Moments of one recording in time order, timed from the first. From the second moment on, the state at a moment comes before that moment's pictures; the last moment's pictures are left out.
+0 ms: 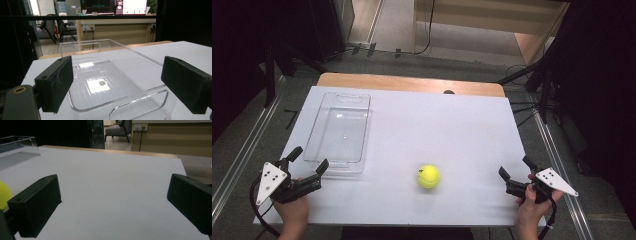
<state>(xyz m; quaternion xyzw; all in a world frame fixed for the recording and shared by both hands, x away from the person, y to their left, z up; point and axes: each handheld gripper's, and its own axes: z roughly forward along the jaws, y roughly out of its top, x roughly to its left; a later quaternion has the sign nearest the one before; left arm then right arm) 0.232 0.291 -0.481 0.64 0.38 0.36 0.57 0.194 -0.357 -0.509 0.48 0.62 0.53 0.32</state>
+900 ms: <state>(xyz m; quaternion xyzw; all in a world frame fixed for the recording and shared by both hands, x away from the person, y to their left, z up) 0.232 0.289 -0.482 0.64 0.38 0.36 0.56 0.202 -0.321 -0.468 0.42 0.70 0.50 0.30</state>
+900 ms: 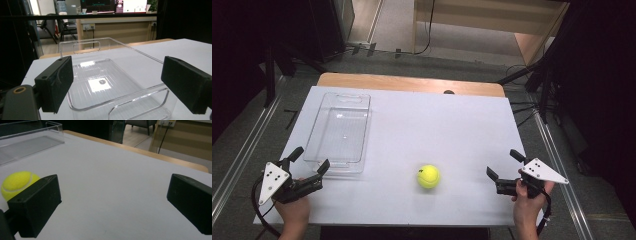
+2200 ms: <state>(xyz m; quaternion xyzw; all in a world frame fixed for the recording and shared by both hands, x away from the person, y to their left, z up) 0.233 0.289 -0.483 0.65 0.38 0.36 0.56 0.238 -0.260 -0.442 0.36 0.79 0.46 0.21</state>
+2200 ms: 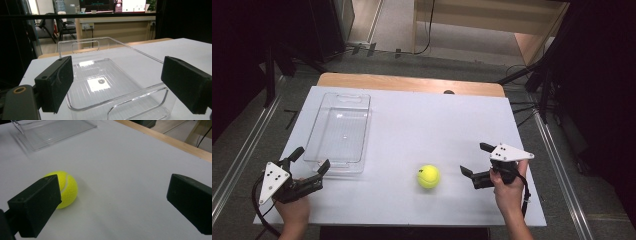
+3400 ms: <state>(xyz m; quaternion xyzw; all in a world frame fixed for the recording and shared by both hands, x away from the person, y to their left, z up) 0.233 0.289 -0.482 0.64 0.38 0.35 0.56 0.263 -0.202 -0.442 0.30 0.85 0.40 0.14</state>
